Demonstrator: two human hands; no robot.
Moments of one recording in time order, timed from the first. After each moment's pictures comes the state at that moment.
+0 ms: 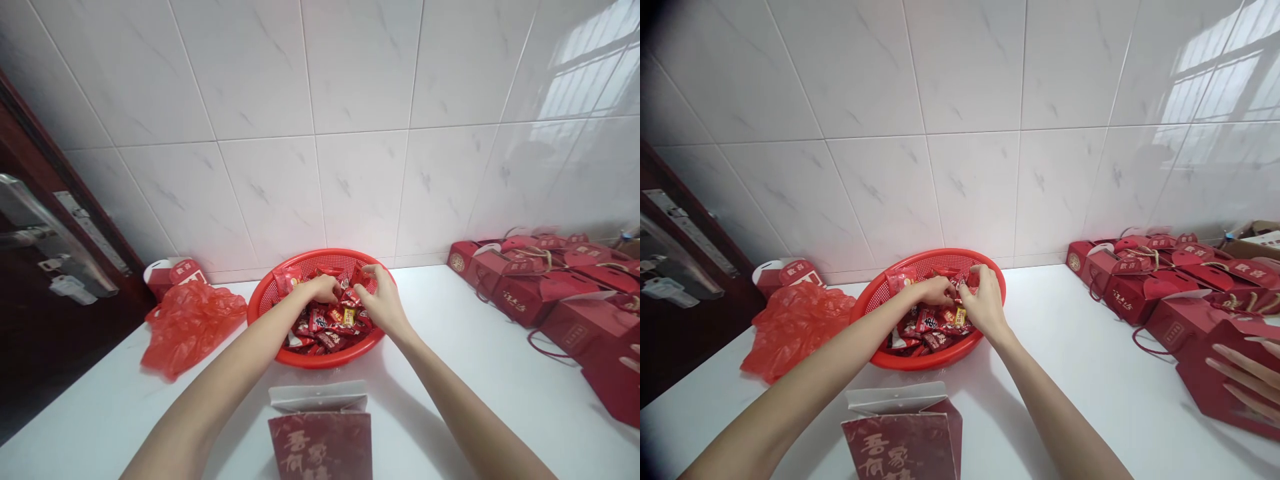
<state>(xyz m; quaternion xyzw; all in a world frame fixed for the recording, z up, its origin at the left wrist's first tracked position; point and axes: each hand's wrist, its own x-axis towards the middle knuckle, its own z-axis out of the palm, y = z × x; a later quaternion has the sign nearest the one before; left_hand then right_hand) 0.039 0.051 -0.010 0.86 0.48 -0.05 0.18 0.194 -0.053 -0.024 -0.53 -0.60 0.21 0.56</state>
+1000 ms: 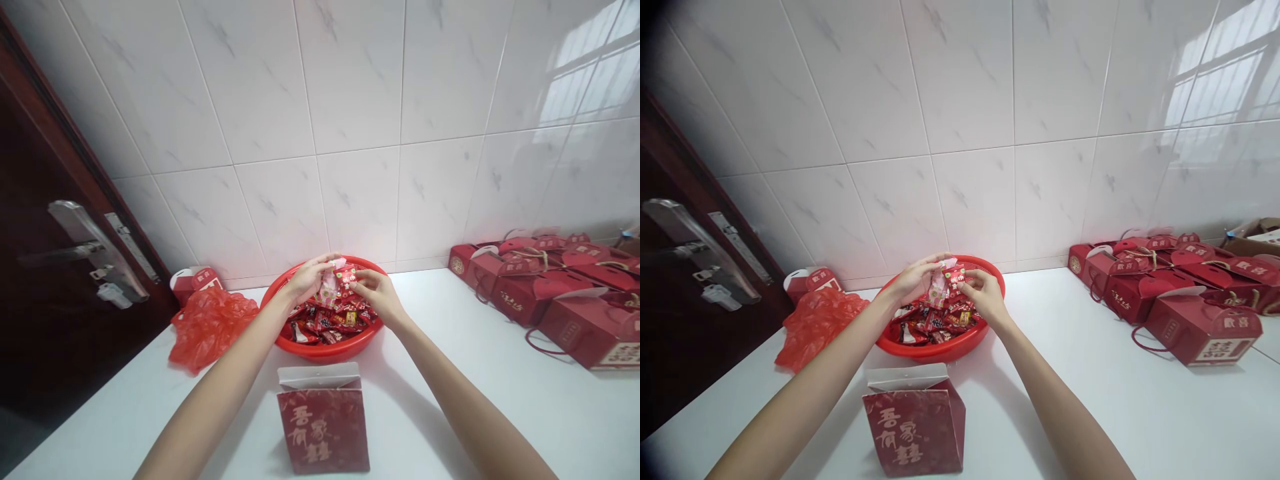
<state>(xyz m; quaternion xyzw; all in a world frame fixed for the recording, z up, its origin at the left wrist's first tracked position) 0.025 -0.010 0.041 0.58 0.35 0.42 0.60 0.198 -0.054 -0.014 -0.39 -0.55 0.45 0.59</state>
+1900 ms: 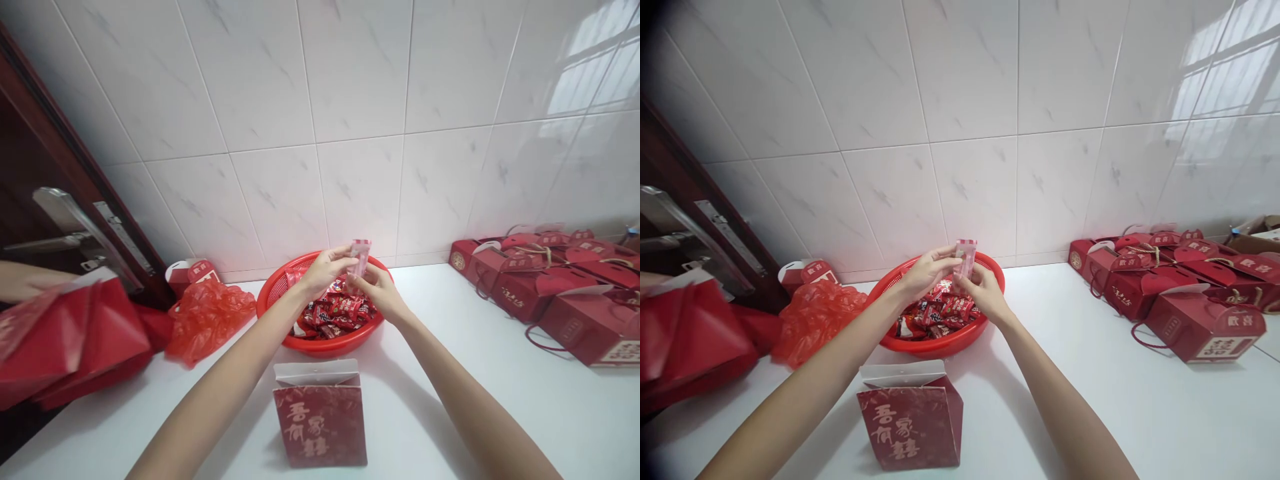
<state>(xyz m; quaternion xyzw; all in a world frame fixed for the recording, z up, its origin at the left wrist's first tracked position) 0.057 -0.019 0.044 0.66 0.29 0.41 0.56 0.199 -0.060 -0.005 -0.31 -0.59 0.47 0.58</state>
